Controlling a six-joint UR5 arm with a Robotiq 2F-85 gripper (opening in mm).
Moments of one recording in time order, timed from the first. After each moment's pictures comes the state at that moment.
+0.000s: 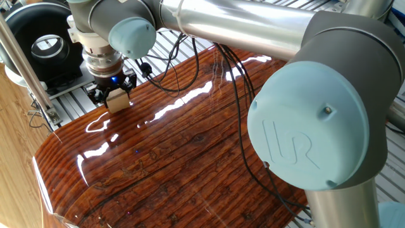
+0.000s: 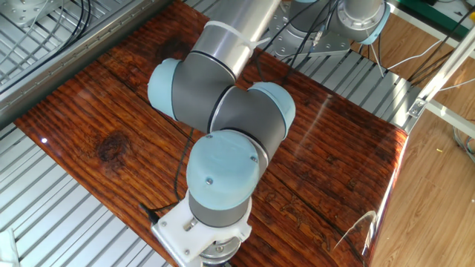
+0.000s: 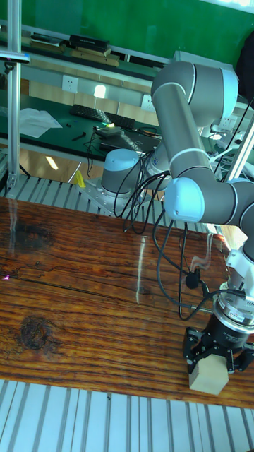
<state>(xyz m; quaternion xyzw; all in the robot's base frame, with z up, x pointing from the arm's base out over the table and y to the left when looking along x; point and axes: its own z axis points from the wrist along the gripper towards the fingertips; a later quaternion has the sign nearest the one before) 0.709 0.218 0.026 0.05 1.00 -0.01 0.06</state>
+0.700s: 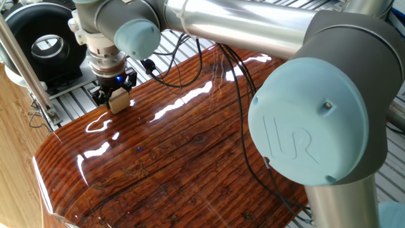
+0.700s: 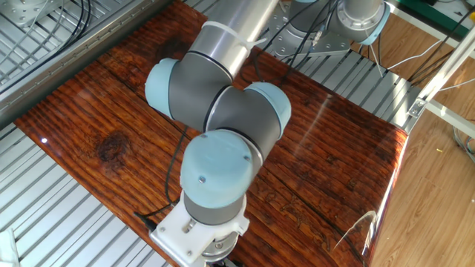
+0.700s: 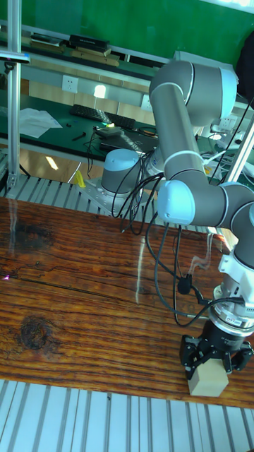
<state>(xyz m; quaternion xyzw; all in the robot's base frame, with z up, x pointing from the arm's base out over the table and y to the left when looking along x) 0.720 0.223 0.020 0.00 1.00 0.02 0.08</state>
